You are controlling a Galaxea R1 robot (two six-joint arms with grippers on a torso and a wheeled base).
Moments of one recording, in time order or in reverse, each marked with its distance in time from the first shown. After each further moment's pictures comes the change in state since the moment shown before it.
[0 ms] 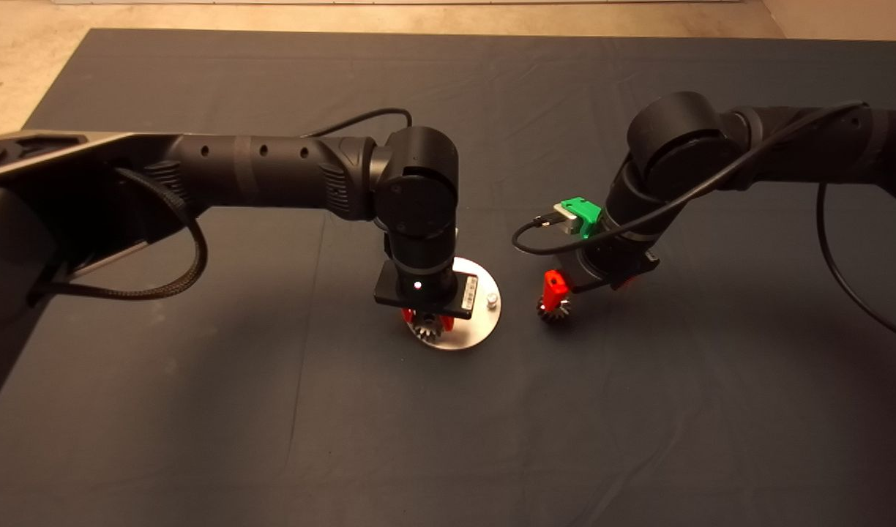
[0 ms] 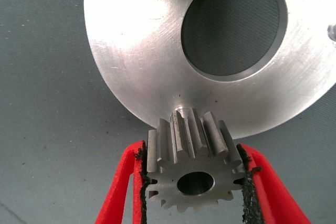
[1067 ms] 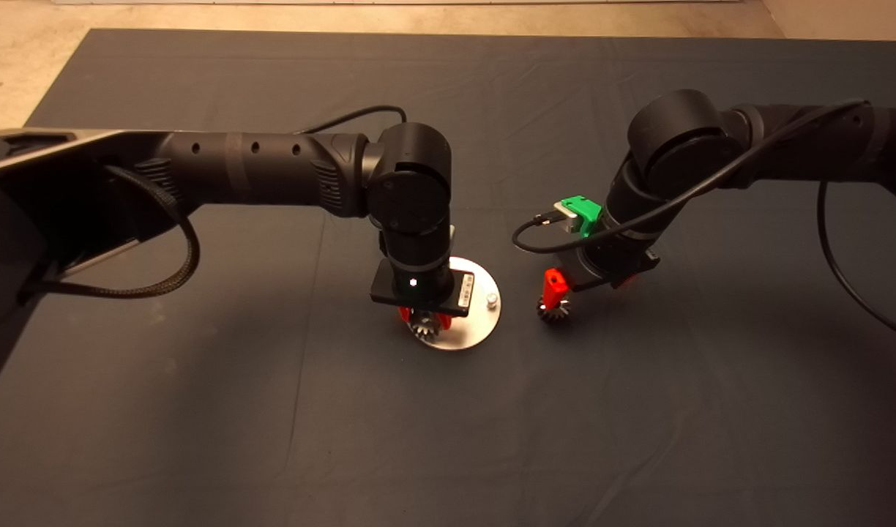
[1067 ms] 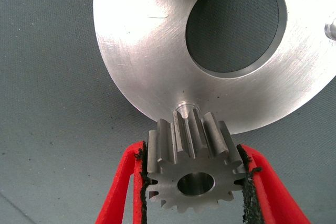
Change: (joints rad) left arm -0.014 -0.014 0.005 -0.012 -0.009 0.007; right arm 0.005 0.000 0.000 0.000 0.000 0.000
